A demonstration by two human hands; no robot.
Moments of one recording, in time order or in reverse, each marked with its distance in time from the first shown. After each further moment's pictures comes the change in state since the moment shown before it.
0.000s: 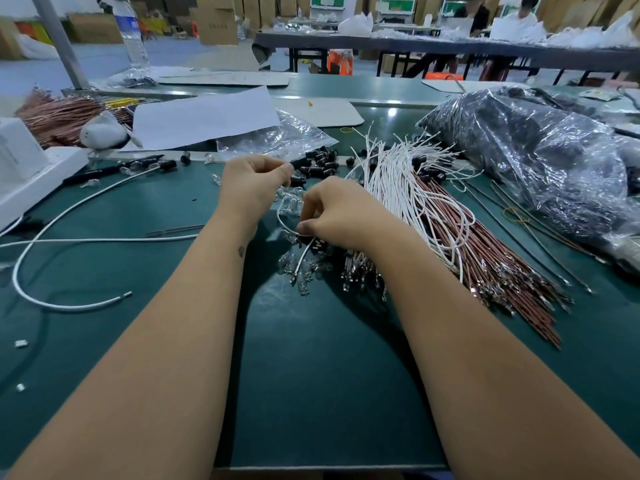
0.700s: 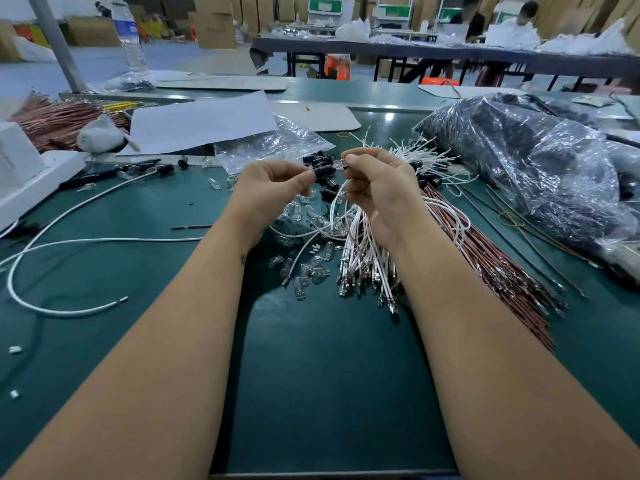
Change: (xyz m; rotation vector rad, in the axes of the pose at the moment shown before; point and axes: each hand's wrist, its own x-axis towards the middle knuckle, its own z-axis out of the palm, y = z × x) left_hand -0.010 0.007 0.004 -0.110 -0.229 0.074; right_hand 0.001 0.024 -0.015 1.317 0.438 0.189
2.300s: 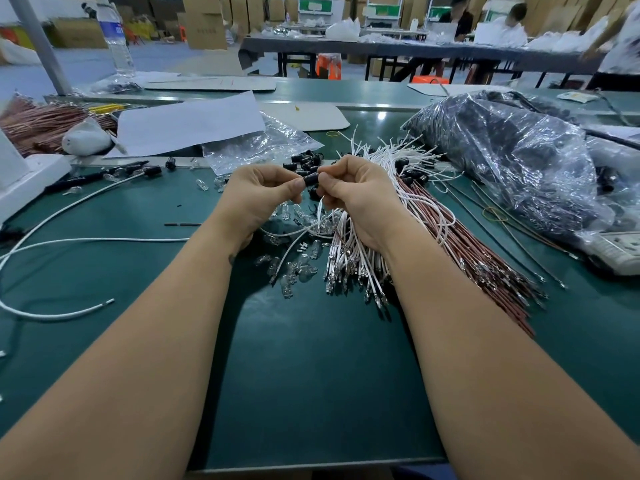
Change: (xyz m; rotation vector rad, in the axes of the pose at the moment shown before) left_hand -0.002 0.000 0.004 -0.045 -0.055 -0.023; right_hand 0.004 0.013 -0.010 -0.214 -0.178 -0.084
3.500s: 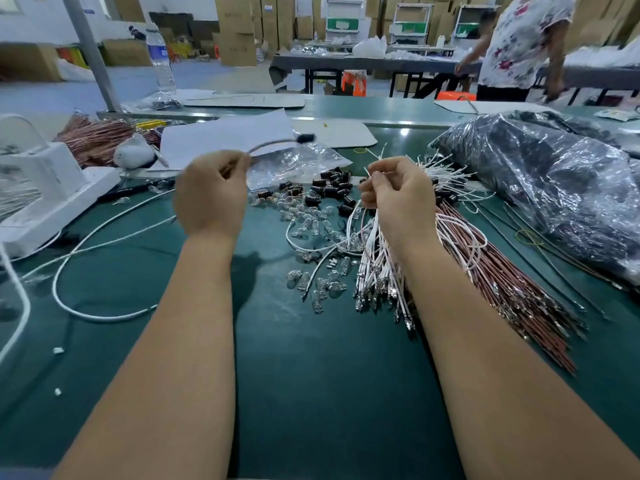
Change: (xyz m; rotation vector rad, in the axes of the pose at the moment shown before) left_hand 0.000 -0.001 -0.062 0.678 0.697 0.233; right_hand -0.001 -0.008 0.005 -0.246 0.299 -0.180
